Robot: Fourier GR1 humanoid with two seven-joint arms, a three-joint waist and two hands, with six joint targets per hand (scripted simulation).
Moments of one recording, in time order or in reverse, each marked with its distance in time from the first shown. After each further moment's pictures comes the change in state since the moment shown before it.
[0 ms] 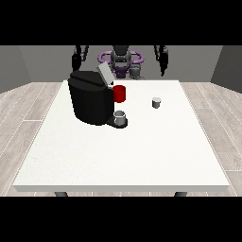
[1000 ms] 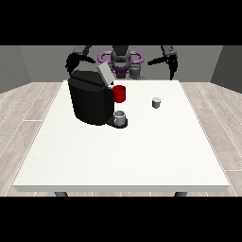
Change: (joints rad) left arm -0.156 0.174 0.112 0.178 -0.054 -0.111 -0.054; right arm -0.019 0.055 -0.043 0.022 -0.008 -0.063 -0.115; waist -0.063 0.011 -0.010
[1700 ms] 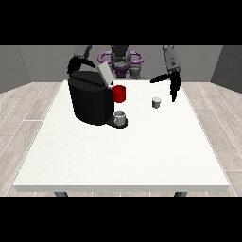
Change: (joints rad) left arm -0.233 0.091 0.065 0.391 -0.082 -0.011 -0.032; right arm -0.090 0.020 0.055 -0.012 0.007 -0.030 0.025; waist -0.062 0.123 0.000
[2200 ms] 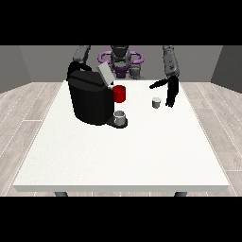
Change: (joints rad) left arm -0.067 0.002 -0.067 0.136 -0.130 0.026 -0.031; right arm -0.054 -0.018 -0.034 0.101 0.019 -0.025 0.021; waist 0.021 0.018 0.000
